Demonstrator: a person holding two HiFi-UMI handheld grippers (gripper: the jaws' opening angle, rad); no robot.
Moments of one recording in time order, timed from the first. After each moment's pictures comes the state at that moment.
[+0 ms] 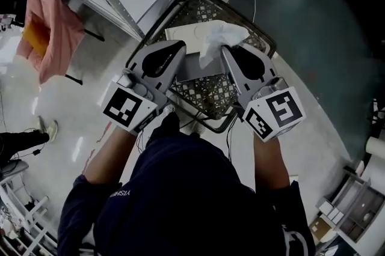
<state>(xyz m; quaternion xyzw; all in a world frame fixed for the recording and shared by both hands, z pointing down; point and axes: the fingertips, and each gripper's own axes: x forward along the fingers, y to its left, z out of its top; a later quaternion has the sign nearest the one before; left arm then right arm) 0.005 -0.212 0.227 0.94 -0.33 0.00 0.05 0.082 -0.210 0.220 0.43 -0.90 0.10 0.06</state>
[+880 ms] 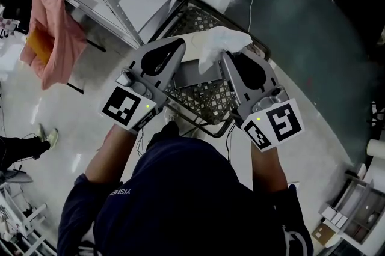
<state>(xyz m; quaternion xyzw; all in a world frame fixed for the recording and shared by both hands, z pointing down) 0.007 -0.201 0.179 0.94 -0.33 -0.03 0.01 0.083 -0.178 0.162 0.44 -0.90 0.04 0.02</state>
